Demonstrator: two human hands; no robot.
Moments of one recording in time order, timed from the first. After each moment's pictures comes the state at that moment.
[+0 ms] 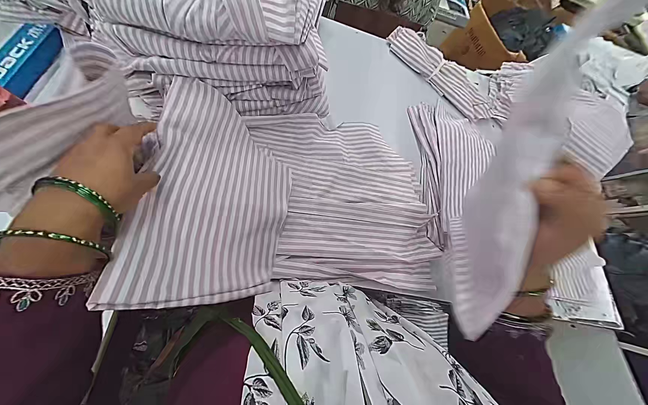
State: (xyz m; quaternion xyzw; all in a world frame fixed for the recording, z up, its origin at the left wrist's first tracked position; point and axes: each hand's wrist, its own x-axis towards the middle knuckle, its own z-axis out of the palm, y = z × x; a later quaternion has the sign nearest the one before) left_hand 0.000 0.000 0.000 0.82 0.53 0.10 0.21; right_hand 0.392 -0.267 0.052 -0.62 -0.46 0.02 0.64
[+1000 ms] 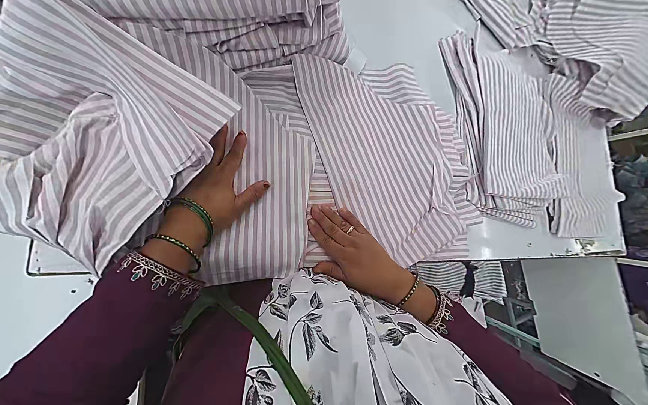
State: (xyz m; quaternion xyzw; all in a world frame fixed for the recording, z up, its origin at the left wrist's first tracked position) left_hand 0.050 -0.012 -0.092 0.89 0.37 0.02 0.27; right_hand 0.234 -0.244 -0.105 -0.63 -0.76 0.08 0.13
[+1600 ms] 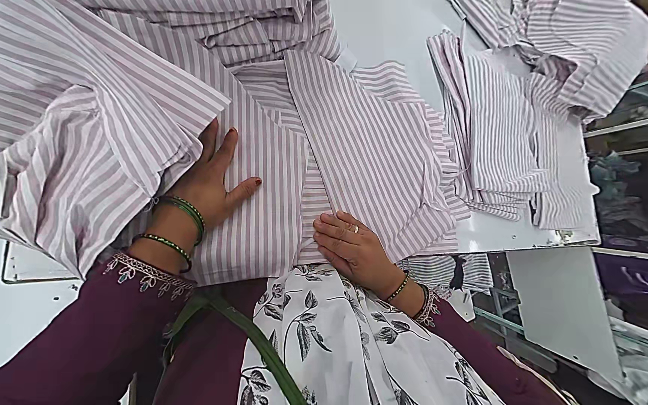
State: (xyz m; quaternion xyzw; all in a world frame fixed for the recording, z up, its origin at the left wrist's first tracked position) left_hand 0.049 -0.008 -0.098 0.89 0.35 0.04 0.28; right_hand 0.240 -0.255 -0.116 -0.62 -0.73 0.05 0.30
